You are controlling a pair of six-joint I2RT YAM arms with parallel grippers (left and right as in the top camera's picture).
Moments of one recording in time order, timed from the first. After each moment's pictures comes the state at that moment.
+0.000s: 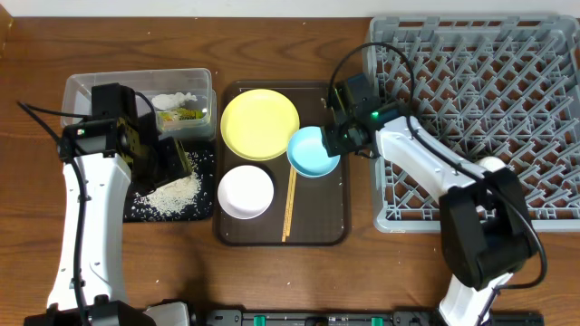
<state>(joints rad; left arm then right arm) 0.17 1.43 1.25 -1.22 0.21 -0.21 0.46 1.94 1.33 -0.56 -0.12 0.18</state>
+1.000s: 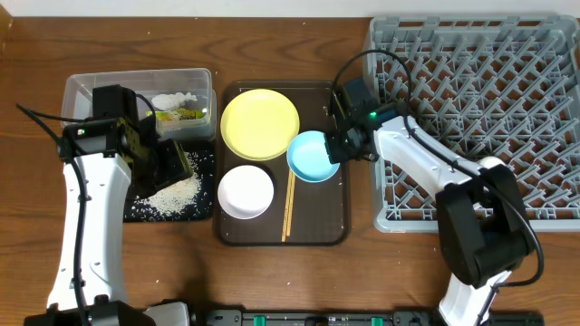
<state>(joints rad) 0.16 1.43 1.25 -1.24 0.21 -0.25 0.45 1.94 1.34 -0.65 -0.13 0.21</state>
